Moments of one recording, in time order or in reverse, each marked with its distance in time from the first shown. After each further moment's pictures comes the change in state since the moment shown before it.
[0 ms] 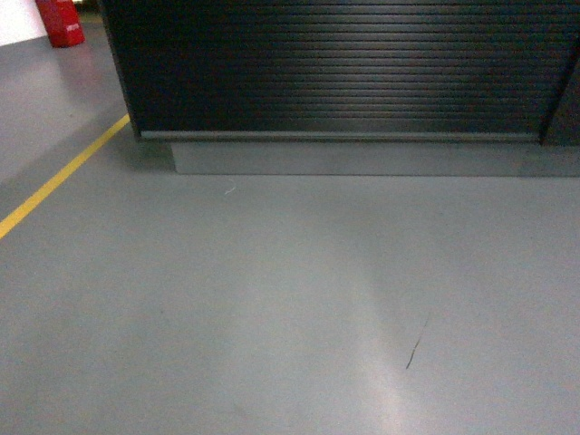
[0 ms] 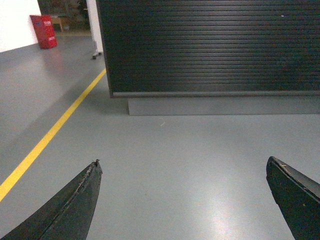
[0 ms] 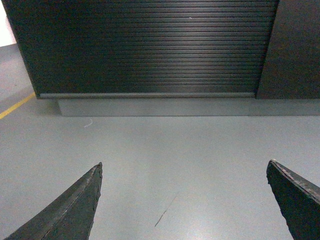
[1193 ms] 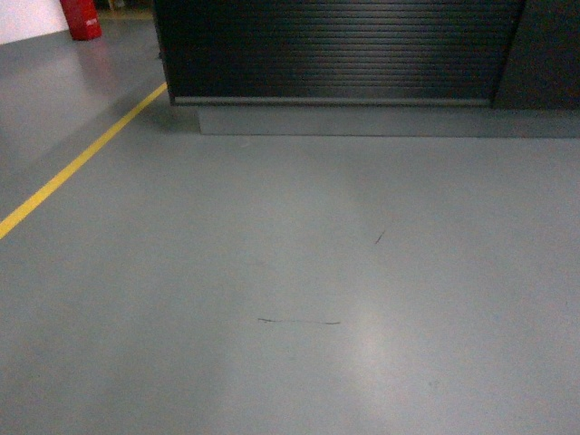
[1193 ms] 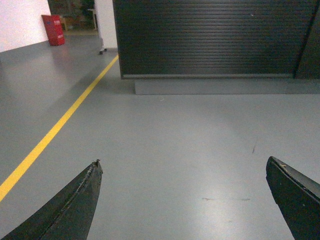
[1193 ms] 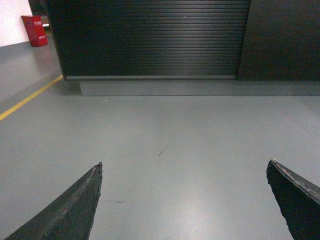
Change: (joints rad) left arm 0.000 0.000 0.000 0.000 0.000 0.000; right arm 0.000 0.000 0.000 0.000 -0.001 0.000
